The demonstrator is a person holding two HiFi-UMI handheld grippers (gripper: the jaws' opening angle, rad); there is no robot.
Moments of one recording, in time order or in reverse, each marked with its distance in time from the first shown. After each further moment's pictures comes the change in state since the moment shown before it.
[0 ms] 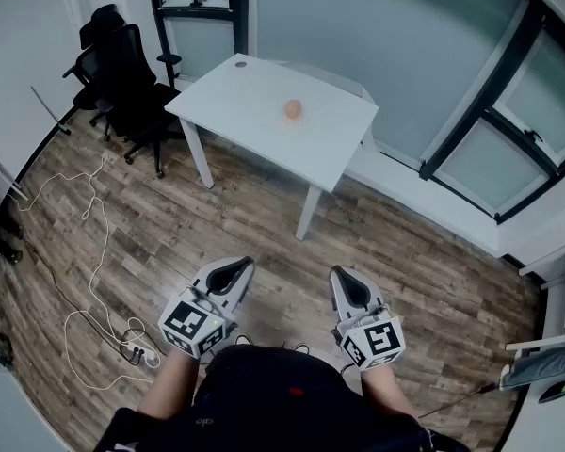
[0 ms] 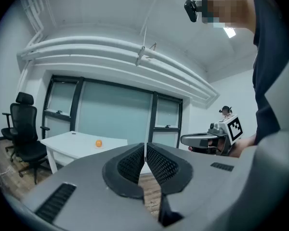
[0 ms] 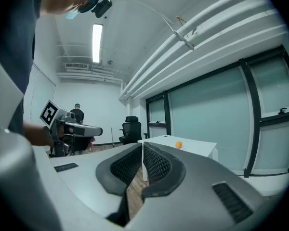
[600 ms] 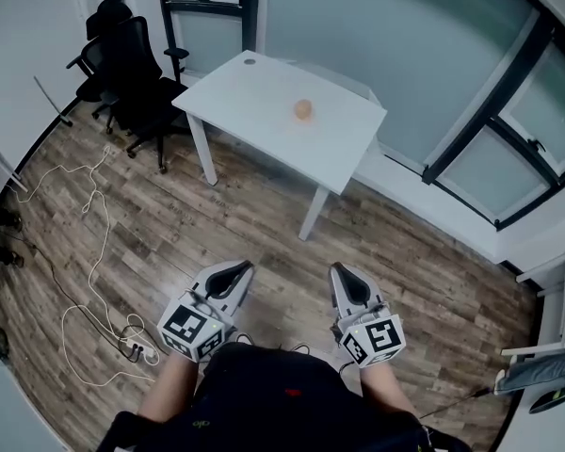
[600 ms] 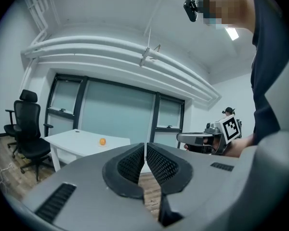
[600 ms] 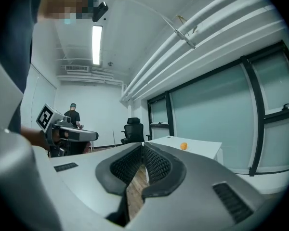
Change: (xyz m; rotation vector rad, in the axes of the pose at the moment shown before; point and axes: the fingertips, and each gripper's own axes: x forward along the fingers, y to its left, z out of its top) left arm -0.027 0.028 -0.006 -0.025 0.001 0.016; right arm 0.034 0.022 0.002 0.028 -0.020 0.018
